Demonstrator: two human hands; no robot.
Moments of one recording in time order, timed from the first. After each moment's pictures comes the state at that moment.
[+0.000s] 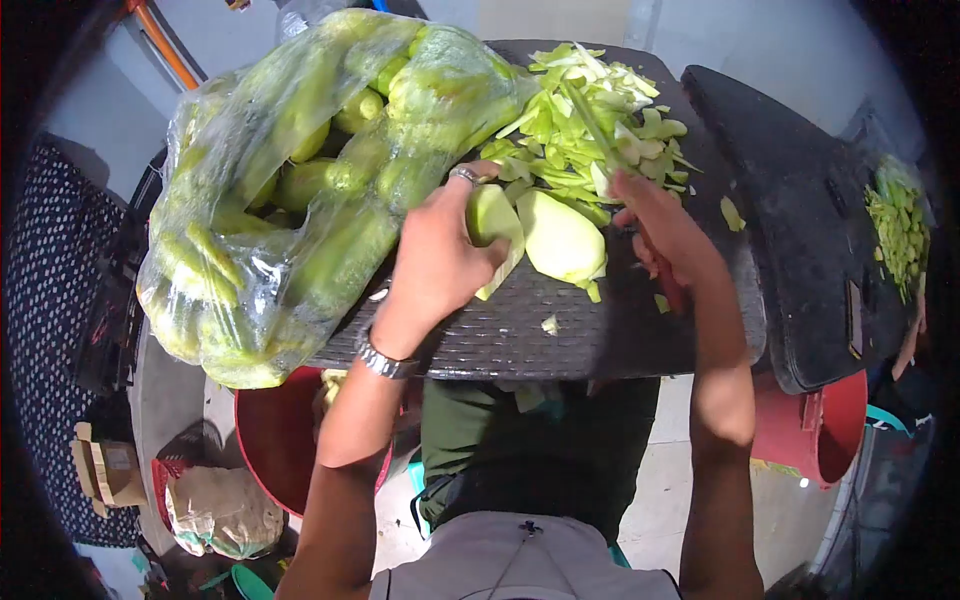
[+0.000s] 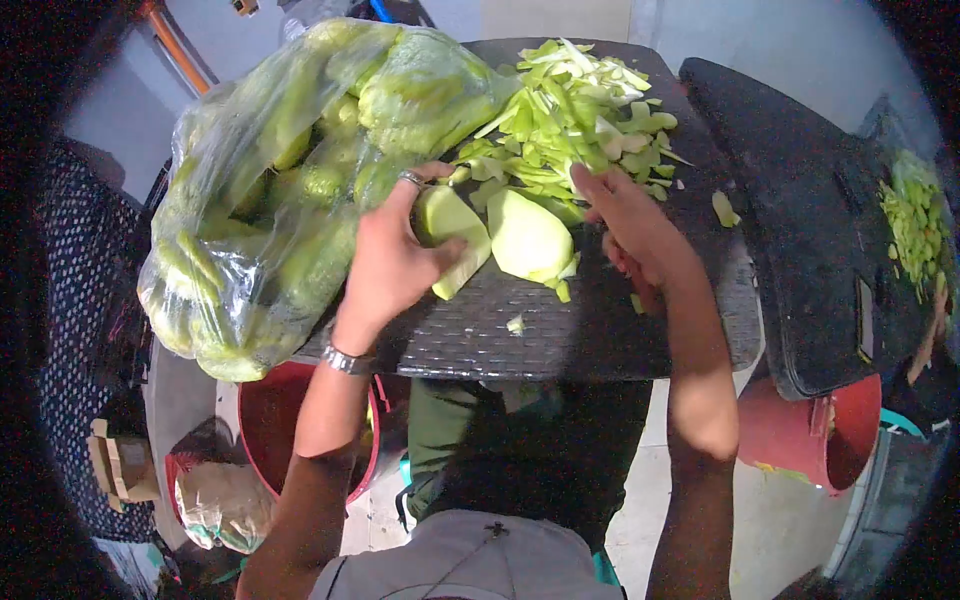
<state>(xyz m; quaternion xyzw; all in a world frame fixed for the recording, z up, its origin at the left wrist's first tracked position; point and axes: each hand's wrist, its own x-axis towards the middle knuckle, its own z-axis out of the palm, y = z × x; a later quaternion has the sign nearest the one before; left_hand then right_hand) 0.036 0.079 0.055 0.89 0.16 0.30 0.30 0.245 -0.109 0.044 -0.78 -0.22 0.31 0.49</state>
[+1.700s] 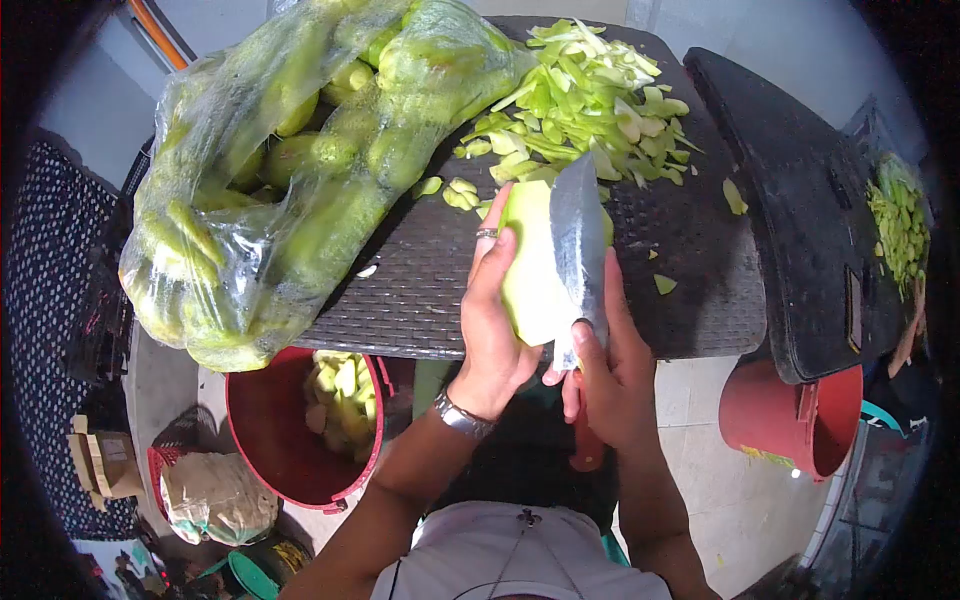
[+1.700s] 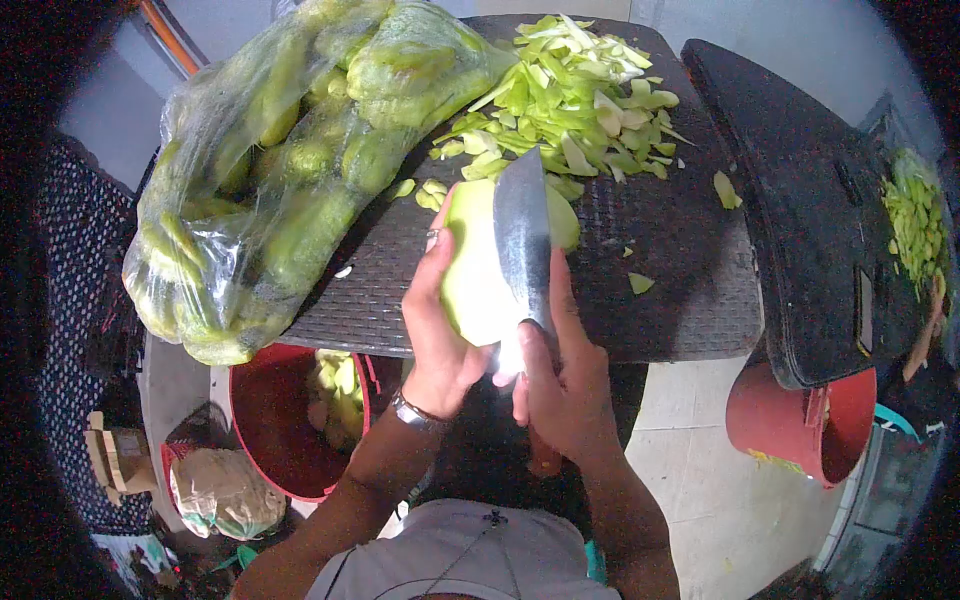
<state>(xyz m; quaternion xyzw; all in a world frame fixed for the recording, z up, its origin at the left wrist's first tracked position) 0.036 -0.019 0.014 0.29 0.09 0.28 0.91 0.062 -0.159 0.023 -0.68 -0.25 0.26 0.64</state>
